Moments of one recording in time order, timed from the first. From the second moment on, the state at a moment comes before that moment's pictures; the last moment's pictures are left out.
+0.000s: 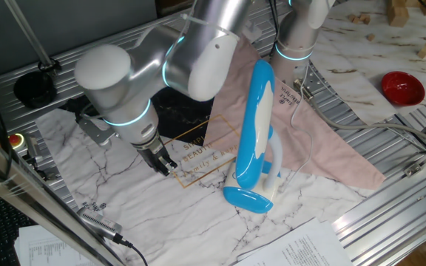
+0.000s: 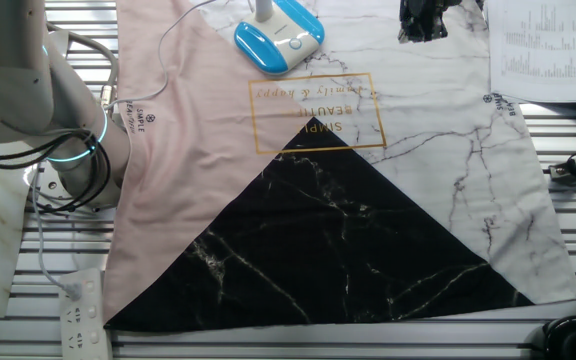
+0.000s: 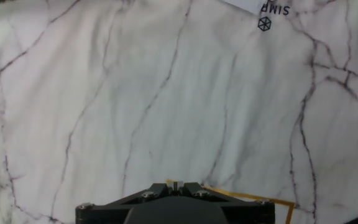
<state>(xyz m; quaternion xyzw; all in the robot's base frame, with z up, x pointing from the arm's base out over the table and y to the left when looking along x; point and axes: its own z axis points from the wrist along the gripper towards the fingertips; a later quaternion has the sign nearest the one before) 0.569 0.201 0.131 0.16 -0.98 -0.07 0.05</state>
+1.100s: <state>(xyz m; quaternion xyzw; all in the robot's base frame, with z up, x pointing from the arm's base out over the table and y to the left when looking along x) 0.568 0.202 0.131 0.09 -0.96 -0.24 0.09</state>
